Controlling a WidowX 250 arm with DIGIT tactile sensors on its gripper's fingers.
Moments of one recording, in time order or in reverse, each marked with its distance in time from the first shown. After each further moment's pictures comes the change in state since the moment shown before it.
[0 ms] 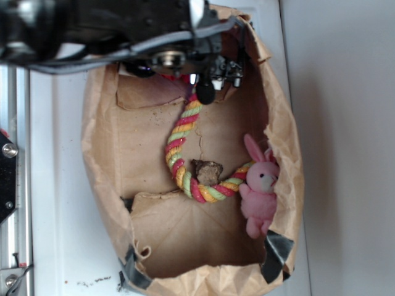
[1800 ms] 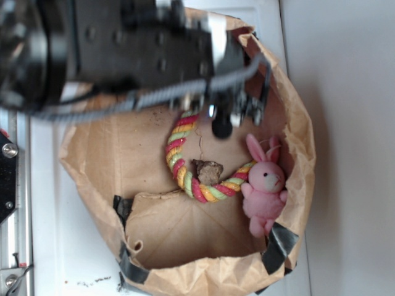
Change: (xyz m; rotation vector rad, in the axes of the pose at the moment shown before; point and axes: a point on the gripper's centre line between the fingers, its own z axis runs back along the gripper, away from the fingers) arm -0.019 -0.035 0.009 -0.083 0.056 -0.131
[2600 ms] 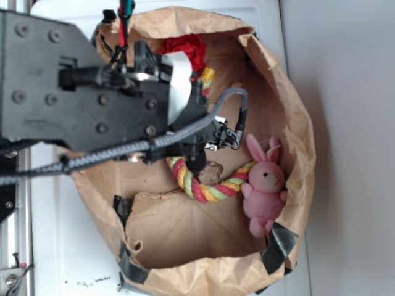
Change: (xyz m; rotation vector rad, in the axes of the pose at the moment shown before) arm -0.046 0.003 0.022 -0.014 -0.026 -0.041
